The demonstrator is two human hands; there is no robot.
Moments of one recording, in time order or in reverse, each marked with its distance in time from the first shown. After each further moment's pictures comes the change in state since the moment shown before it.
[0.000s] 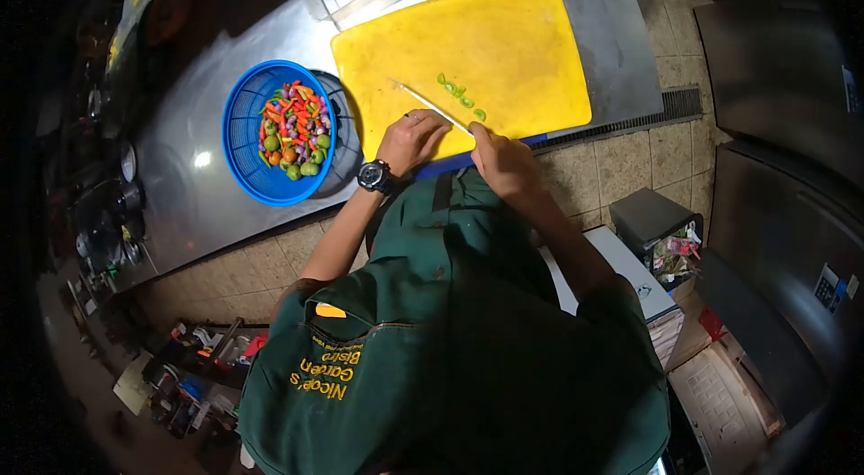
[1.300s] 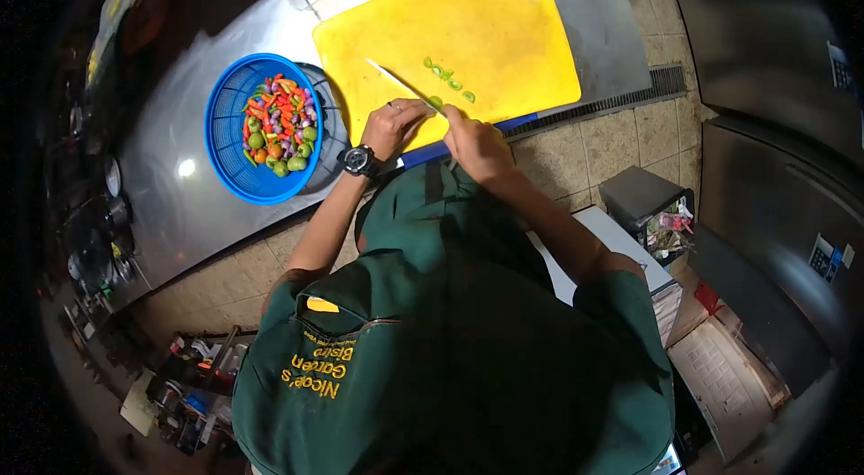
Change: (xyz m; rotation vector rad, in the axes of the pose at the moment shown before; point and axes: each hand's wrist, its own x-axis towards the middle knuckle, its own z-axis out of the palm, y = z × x) left_hand -0.013 -0.025 0.002 0.032 0.007 0.113; right_hand 0.010 -0.019 0.031 0.032 0.020 0.047
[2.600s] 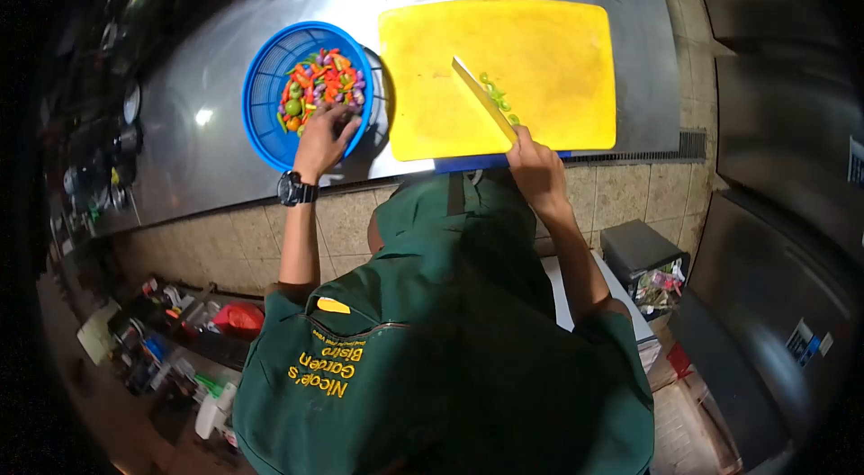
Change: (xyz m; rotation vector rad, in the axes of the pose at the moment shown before) left_hand -0.070 -0.019 -0.150 0.218 0.009 -0.645; right_hand -0.005 0.033 -0.010 -0.125 0.176 -0.055
